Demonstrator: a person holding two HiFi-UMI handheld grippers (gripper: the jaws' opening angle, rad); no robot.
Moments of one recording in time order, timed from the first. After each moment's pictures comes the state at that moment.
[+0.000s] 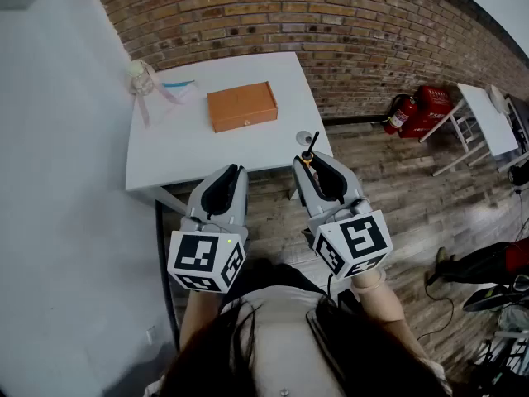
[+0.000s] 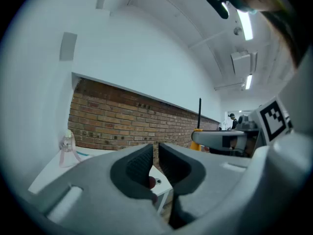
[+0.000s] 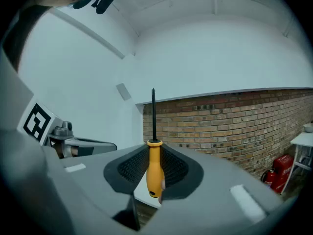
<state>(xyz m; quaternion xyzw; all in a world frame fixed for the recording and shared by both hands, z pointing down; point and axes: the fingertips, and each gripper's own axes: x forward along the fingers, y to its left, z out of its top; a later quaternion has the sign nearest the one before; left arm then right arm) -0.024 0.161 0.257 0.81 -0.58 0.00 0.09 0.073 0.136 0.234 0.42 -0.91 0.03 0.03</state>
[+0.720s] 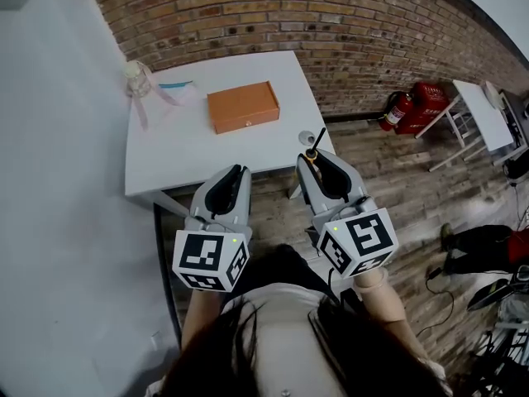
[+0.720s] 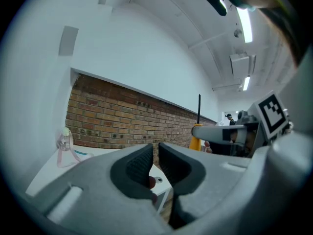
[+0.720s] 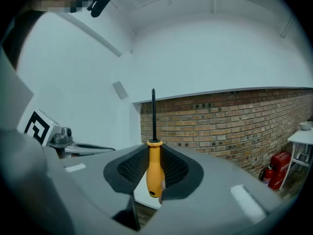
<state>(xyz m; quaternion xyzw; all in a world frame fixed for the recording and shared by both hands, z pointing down) -0.049 0.149 0.269 0.82 -0.56 0.00 0.09 0.048 0.127 0.235 0.43 -0.90 0.04 0.03</state>
